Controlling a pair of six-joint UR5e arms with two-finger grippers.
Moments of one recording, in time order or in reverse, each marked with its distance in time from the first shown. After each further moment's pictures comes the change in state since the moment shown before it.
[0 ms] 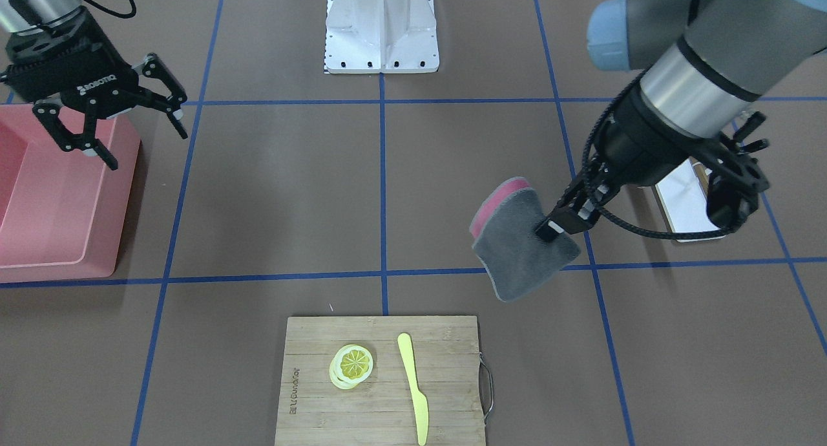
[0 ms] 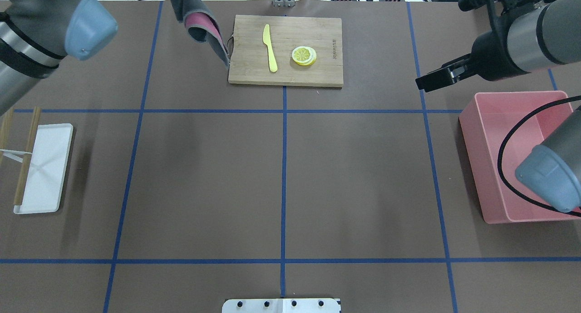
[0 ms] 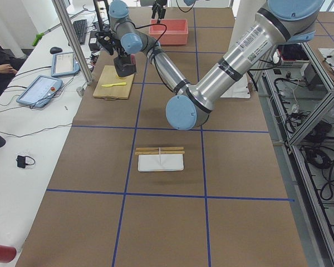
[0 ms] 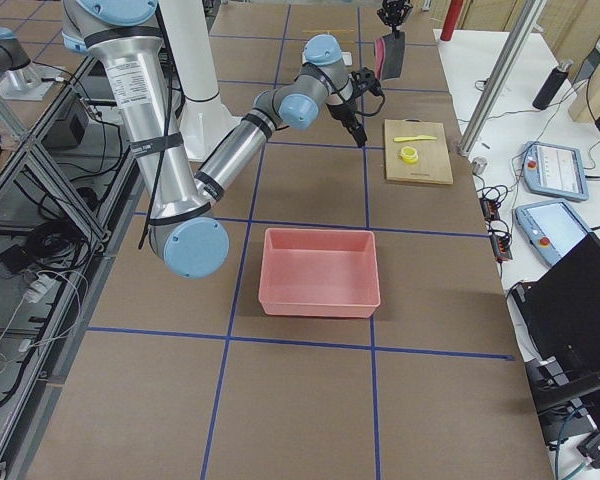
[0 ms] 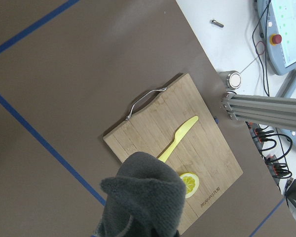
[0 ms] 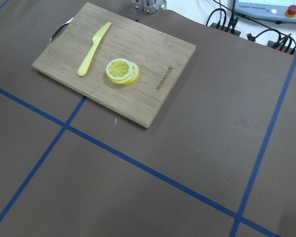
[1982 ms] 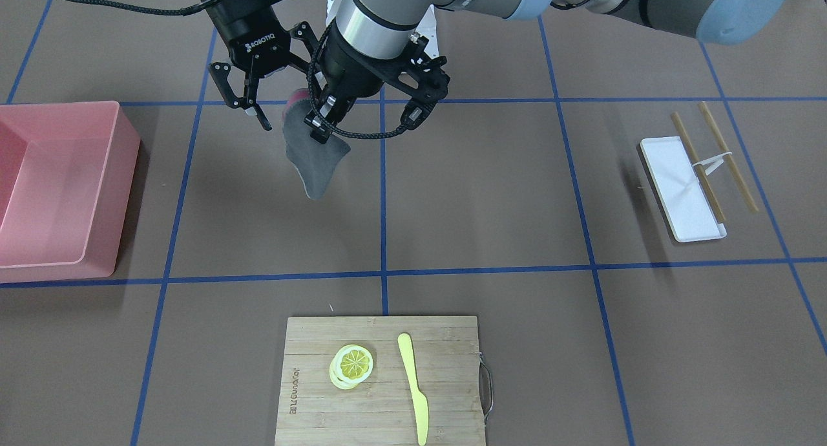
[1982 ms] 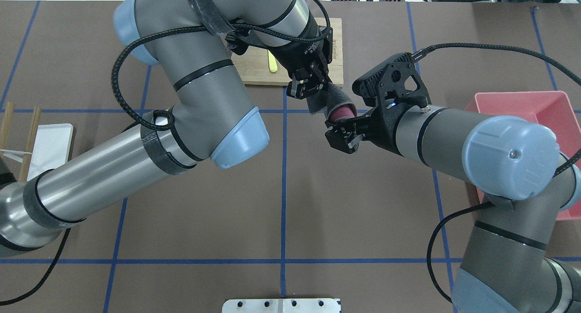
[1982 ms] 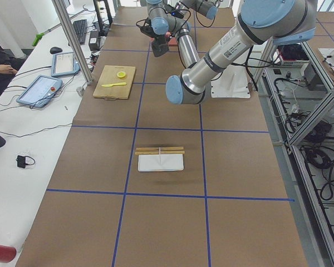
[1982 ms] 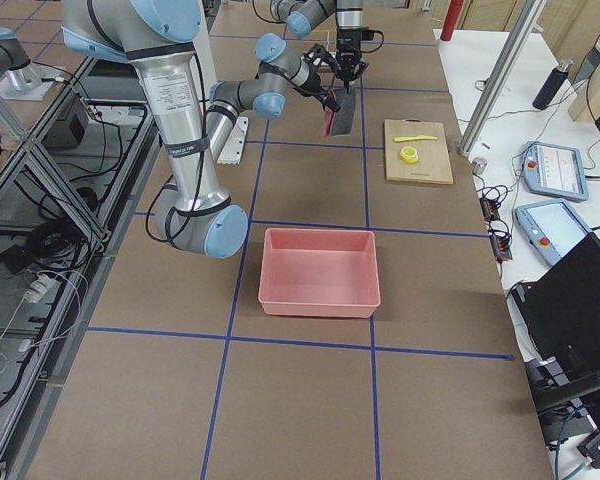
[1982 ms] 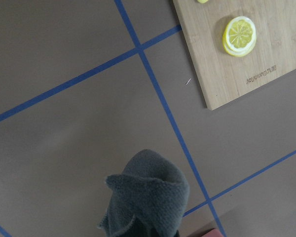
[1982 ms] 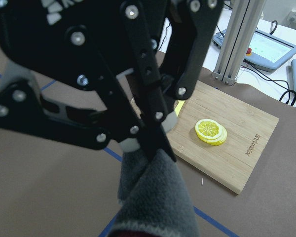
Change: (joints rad) left arm 0.363 -0.219 0.010 0.091 0.110 -0.384; right arm -0.419 0.068 0.035 0.147 -0.563 0.076
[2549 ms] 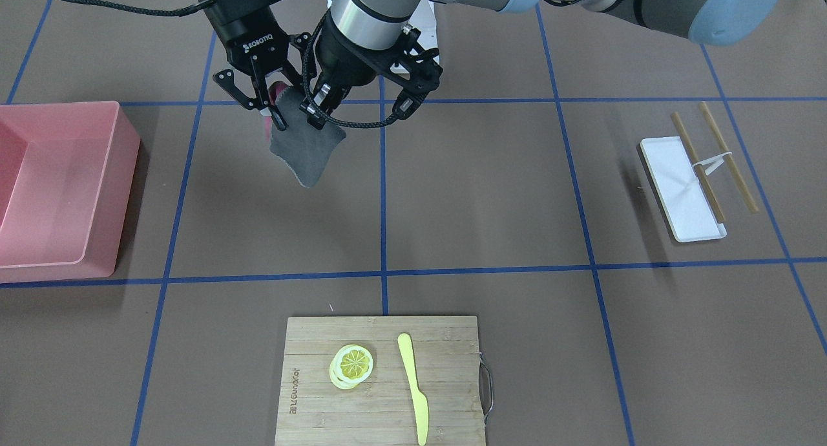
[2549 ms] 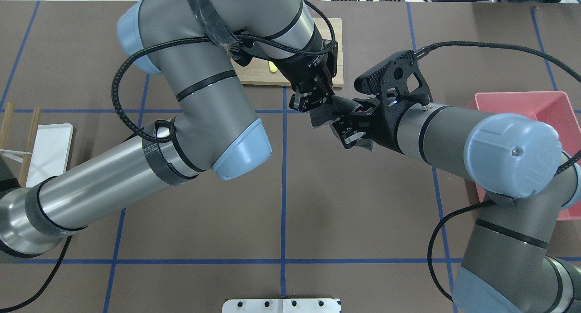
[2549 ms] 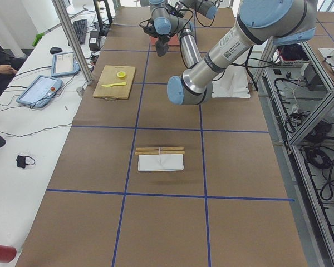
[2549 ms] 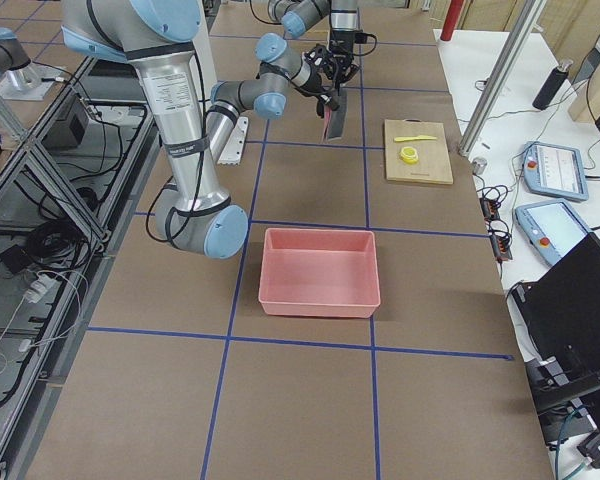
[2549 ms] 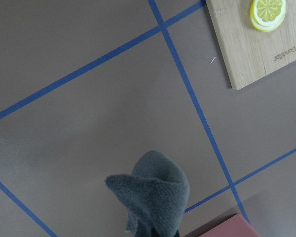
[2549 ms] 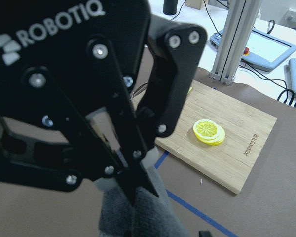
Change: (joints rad) left arm 0.016 0.004 -0.012 0.015 -0.013 0.008; right arm 0.004 0.000 0.001 0.000 0.004 0.009
